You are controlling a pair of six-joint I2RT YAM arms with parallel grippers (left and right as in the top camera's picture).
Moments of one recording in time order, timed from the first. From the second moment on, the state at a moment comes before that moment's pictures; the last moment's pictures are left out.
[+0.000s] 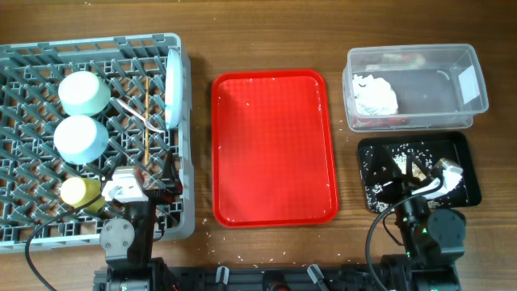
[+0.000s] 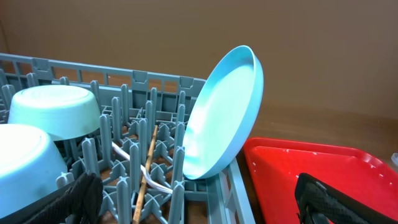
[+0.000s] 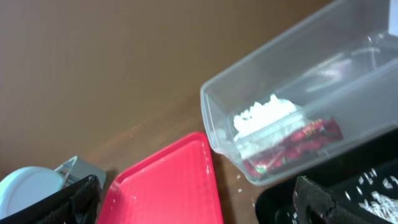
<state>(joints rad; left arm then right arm) 0.08 0.01 0.01 -0.07 0.07 -0.16 0.03 0.11 0.25 -0.30 -0.04 0.58</state>
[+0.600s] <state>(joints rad) 0.08 0.01 0.01 -0.07 0.07 -0.16 0.03 0.02 0.03 -0.01 -0.09 0.49</state>
